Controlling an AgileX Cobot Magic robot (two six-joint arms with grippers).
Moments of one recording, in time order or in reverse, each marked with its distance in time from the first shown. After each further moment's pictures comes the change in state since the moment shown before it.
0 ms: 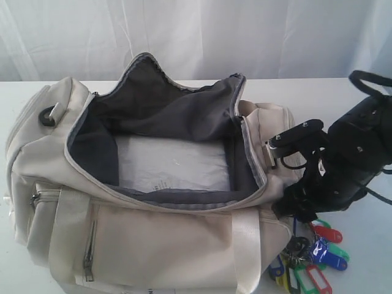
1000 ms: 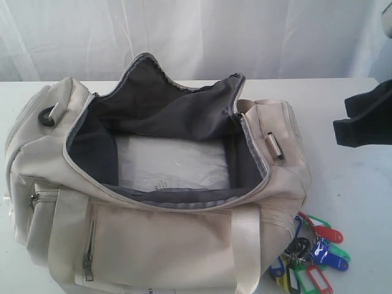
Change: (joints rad) left arm 0.000 0.000 0.041 0.000 -0.043 0.000; right arm 0.000 -0.730 0.007 0.168 -0.003 -0.168
